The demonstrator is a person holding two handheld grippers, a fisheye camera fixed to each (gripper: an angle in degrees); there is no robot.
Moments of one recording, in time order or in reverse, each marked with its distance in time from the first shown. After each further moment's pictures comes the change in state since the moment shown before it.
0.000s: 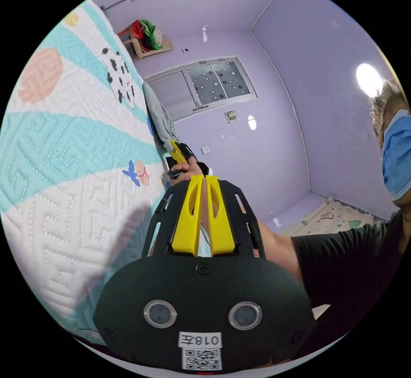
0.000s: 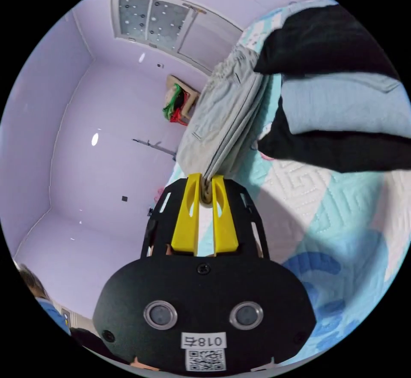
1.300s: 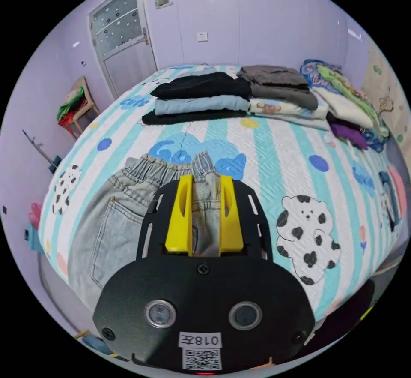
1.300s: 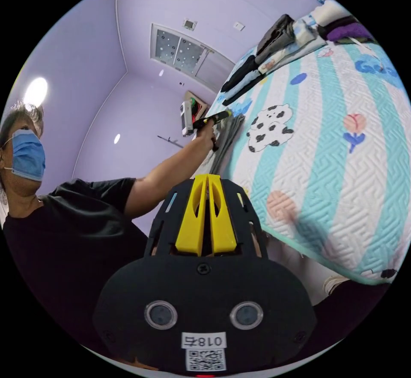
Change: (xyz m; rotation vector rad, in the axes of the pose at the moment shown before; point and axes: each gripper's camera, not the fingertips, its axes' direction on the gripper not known) left arm 0.218 0.162 0.387 -0.721 -0.804 0.845; right arm 0.031 0.475 -0.424 0.109 -0.008 -0.002
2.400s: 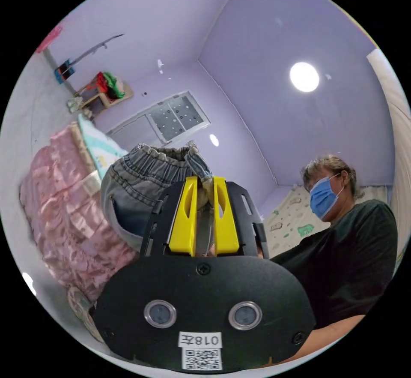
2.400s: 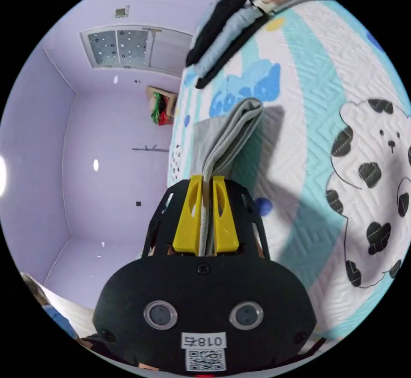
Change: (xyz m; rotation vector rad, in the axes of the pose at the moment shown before) left arm -0.499 0.576 -0.198 1.000 0.793 -0.611; right arm 0.008 -0.164 0.317 -0.105 0.012 0.269
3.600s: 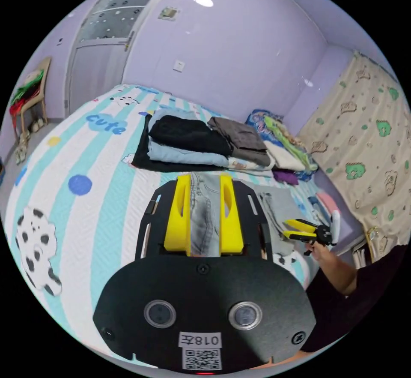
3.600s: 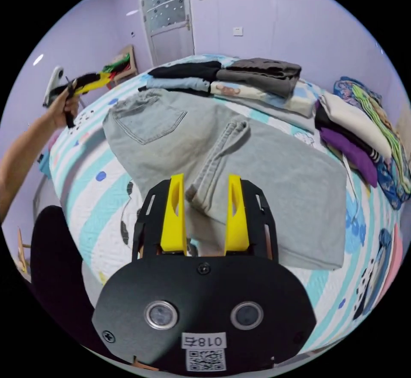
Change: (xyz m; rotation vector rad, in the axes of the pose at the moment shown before) left arm -0.102 0.025 0.821 -0.976 -0.312 0.405; right arm 0.066 0.047 -0.043 0.045 0.928 -0.582
